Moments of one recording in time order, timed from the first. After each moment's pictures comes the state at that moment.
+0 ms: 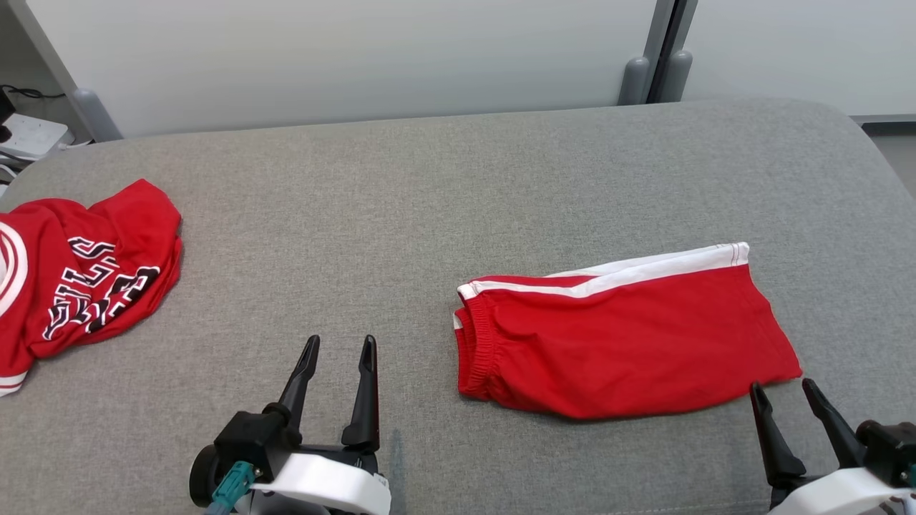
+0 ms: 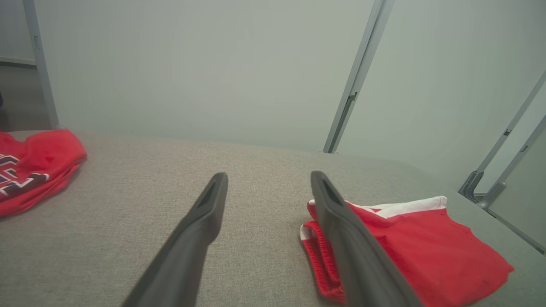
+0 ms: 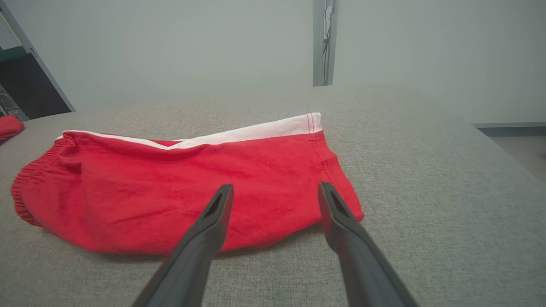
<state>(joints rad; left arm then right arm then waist) -0.04 0.05 -0.31 0.13 -0.37 0.14 -0.26 -0.03 -0.24 0.11 0.36 0.37 0.13 -0.25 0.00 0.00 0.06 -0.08</state>
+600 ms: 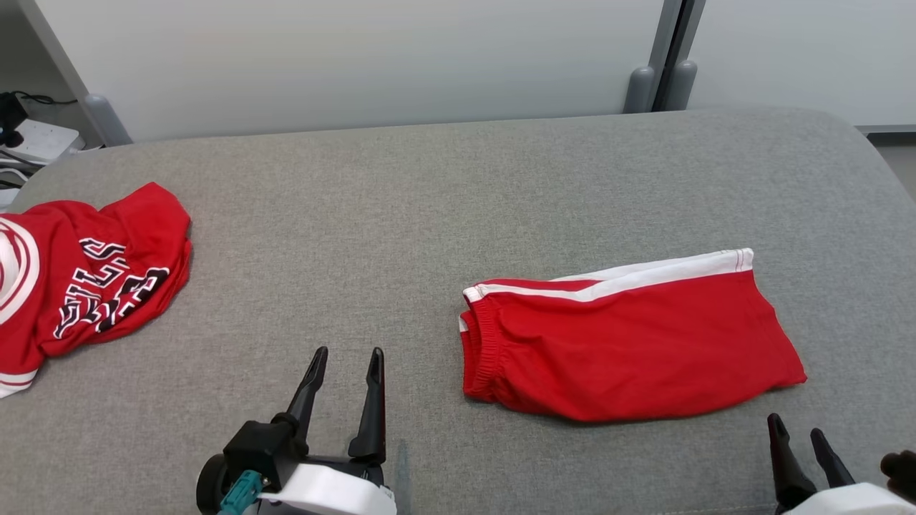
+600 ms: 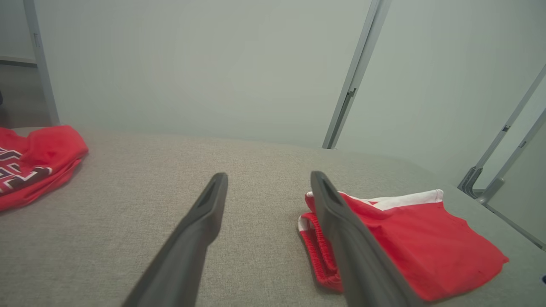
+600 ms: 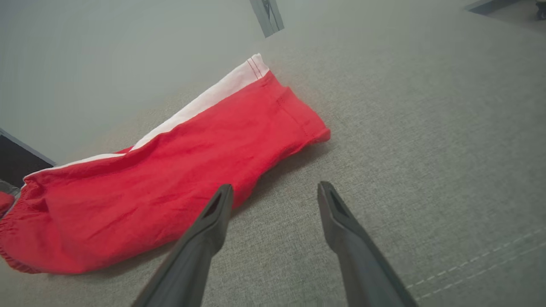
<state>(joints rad) -0.02 0.05 -0.33 0.14 -0.37 0.14 -0.26 -0.03 -0.16 0.04 0.50 0.64 0.13 -0.22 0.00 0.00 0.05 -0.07</state>
